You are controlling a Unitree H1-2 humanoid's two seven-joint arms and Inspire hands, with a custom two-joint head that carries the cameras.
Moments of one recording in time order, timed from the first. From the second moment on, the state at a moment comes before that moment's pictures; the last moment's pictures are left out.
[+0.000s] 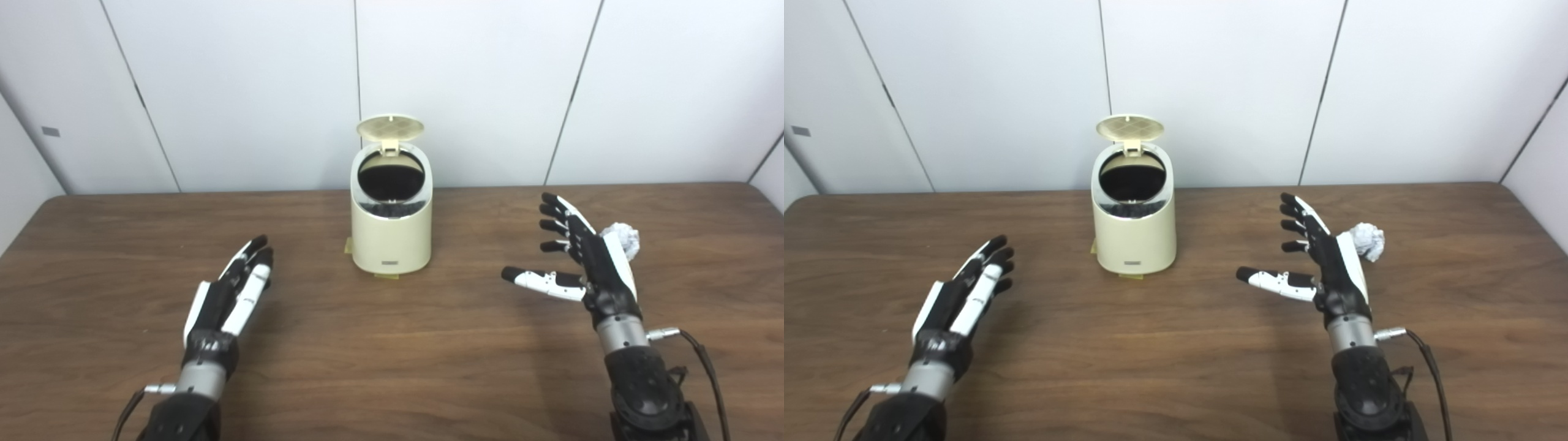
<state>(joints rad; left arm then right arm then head) -0.04 0.00 0.19 -0.31 0.11 0.36 -0.22 -0.17 -0.20 0.01 -0.17 -0.45 0.20 -0.08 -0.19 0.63</state>
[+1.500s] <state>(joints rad) -0.05 0.16 0.09 -0.35 0.01 0.36 -0.14 -0.57 -0.54 0.15 0.37 -0.81 0.40 0.23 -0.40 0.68</state>
